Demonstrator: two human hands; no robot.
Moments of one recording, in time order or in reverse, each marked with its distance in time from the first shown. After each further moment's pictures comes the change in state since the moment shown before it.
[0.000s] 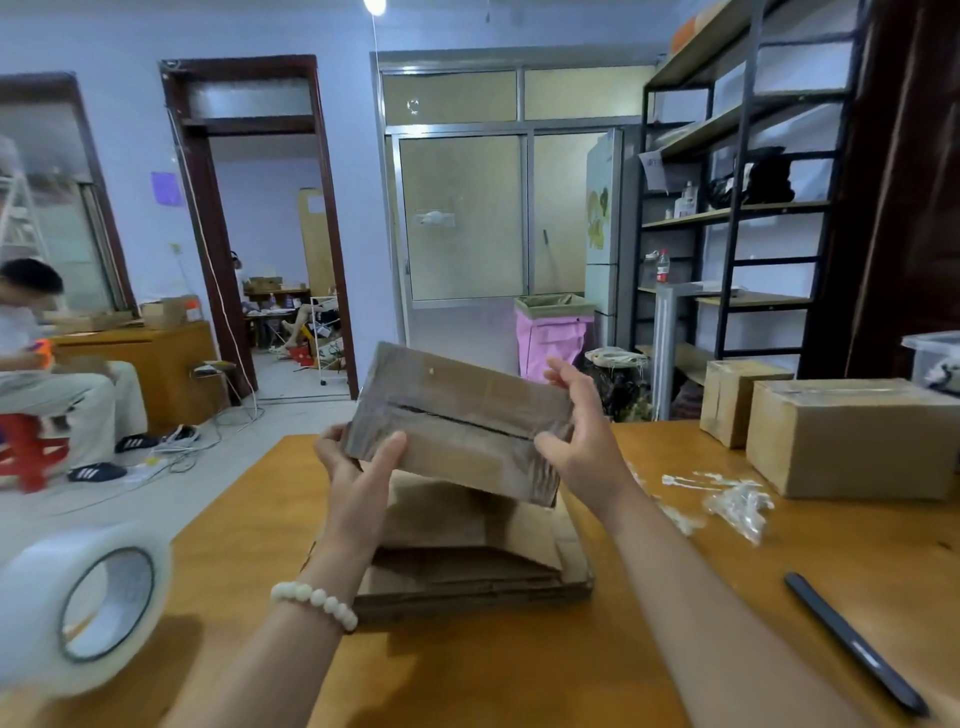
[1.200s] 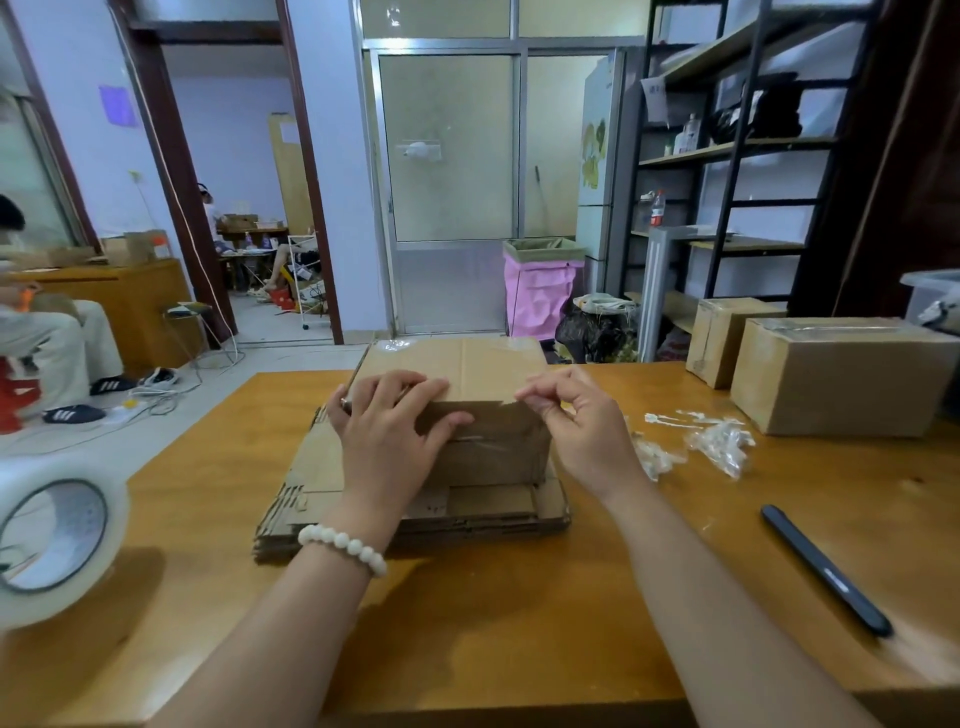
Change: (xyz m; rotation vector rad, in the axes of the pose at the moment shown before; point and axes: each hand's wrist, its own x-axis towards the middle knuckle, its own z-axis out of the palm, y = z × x) left_hand -0.013 -0.037 0.031 1.123 0.008 0.781; right_hand -0.034 0.029 -0.007 -0.160 0.040 -0.064
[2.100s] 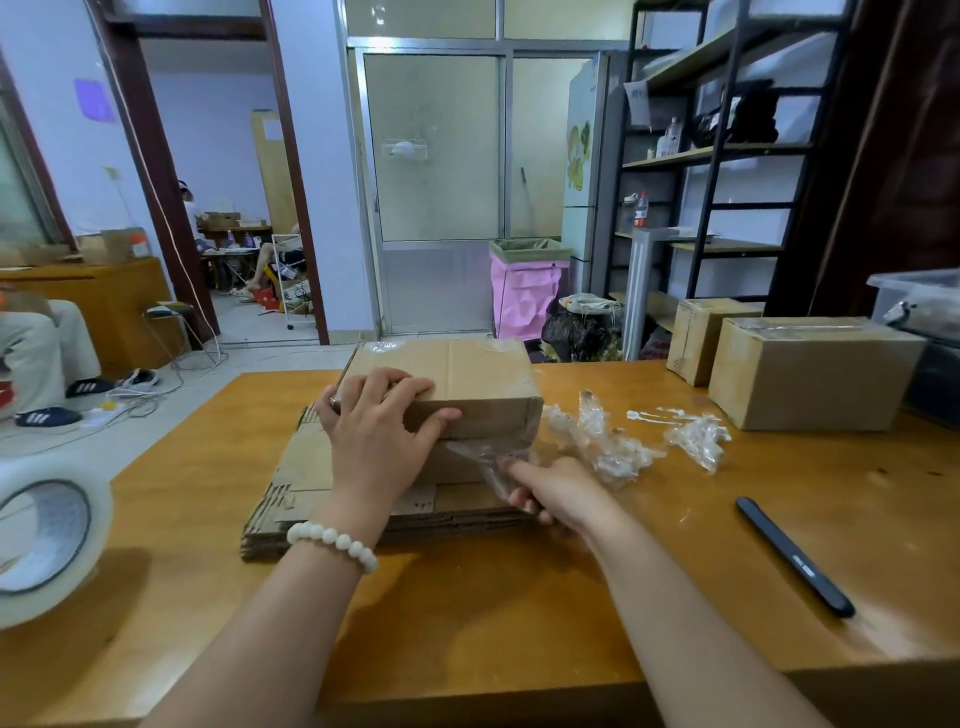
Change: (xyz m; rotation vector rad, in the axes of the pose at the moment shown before) left_hand -0.001 0.005 -0.001 -0.039 -0.076 -0.100; right_hand -0.033 -0.001 0.005 0.021 -0.284 0.897
